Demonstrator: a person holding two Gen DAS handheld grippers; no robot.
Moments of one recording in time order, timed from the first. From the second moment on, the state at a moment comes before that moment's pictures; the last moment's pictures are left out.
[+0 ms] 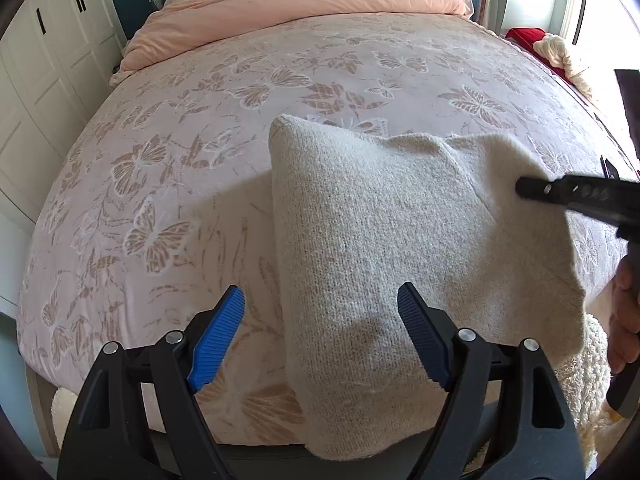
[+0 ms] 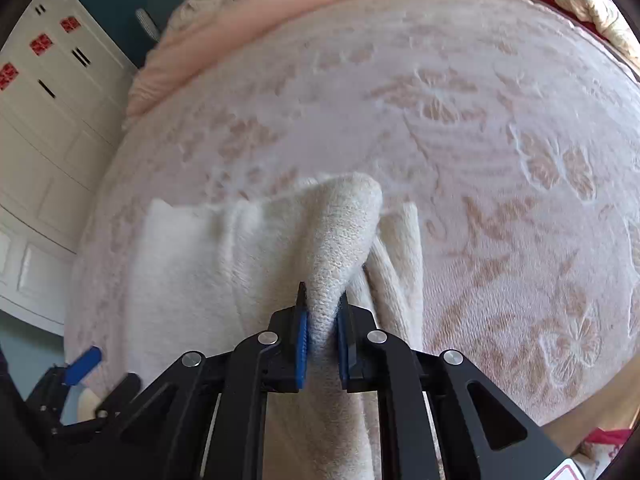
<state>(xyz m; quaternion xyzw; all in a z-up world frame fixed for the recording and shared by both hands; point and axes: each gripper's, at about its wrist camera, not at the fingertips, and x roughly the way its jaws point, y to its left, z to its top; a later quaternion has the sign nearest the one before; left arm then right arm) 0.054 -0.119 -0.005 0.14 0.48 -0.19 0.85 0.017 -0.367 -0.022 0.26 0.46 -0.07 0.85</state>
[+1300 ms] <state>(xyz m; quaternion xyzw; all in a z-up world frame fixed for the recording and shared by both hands) 0.055 -0.119 -0.013 0.05 0.53 -0.22 0.82 -0.080 -0.395 -0.026 0.32 0.46 -0.11 0.82</state>
